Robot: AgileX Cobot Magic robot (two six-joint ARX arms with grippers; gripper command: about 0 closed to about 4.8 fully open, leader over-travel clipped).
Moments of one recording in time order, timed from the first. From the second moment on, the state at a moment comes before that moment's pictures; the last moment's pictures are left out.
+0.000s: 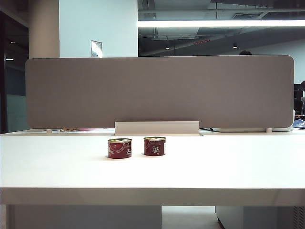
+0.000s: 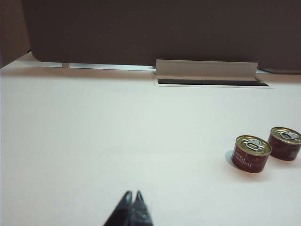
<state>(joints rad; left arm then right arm) -0.03 0.00 0.00 0.00 0.09 -0.04 -0.05 0.00 0.01 -0.17 -0.04 0.08</state>
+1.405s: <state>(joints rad) -0.03 0.00 0.01 -0.12 0.35 -0.04 0.08 0.56 0.41 0.00 -0.24 0.10</state>
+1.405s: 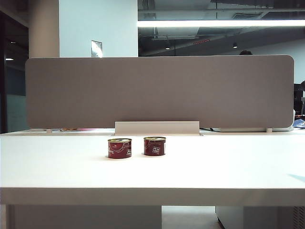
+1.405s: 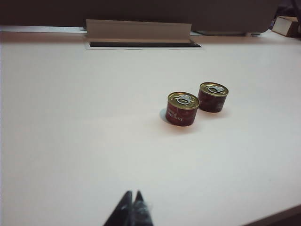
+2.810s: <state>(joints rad) -0.03 0.00 0.01 -0.12 0.35 -0.04 0.45 1.84 1.33 -0.24 -0.18 -0.03</state>
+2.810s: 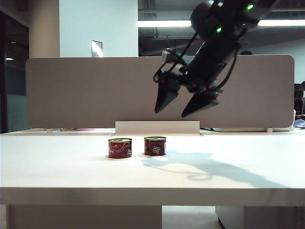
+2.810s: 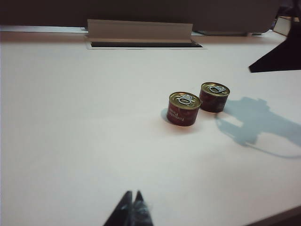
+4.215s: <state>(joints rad) -0.03 0.00 0.01 -0.12 0.35 -0.04 0.53 2.16 1.63 -0.35 0.01 -0.09</state>
